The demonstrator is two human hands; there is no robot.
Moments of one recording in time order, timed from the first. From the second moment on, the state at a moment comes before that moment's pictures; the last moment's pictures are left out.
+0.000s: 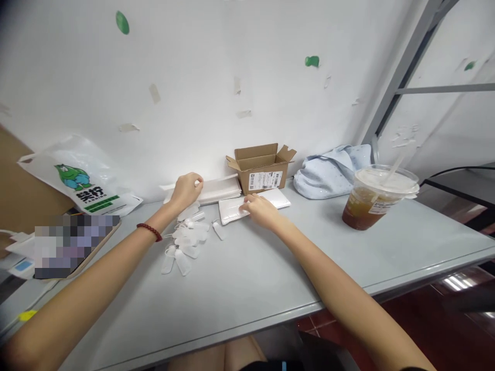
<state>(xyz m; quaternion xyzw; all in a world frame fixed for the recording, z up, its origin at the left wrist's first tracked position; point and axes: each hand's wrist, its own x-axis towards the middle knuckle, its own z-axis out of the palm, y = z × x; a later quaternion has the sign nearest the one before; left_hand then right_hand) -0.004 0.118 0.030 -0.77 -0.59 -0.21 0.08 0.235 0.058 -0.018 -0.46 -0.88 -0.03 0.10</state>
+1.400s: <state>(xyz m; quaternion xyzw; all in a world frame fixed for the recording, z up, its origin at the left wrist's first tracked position) -0.019 0.009 0.017 -0.51 -0.45 -0.53 -0.51 0.183 0.011 -0.021 -0.46 -0.85 -0.16 0.19</state>
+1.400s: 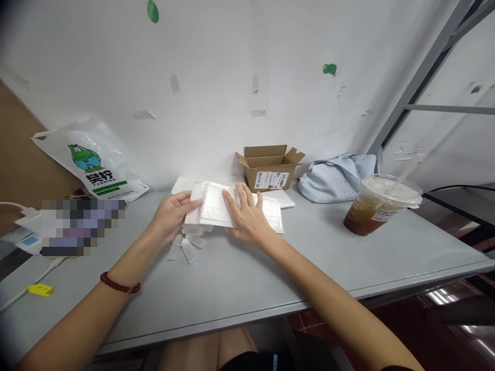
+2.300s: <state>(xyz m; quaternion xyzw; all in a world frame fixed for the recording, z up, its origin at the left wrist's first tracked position) 0.037 -0.003 0.015 -0.95 -0.27 0.08 0.13 0.248 0.049 0.000 -0.50 -0.81 0.00 0.29</state>
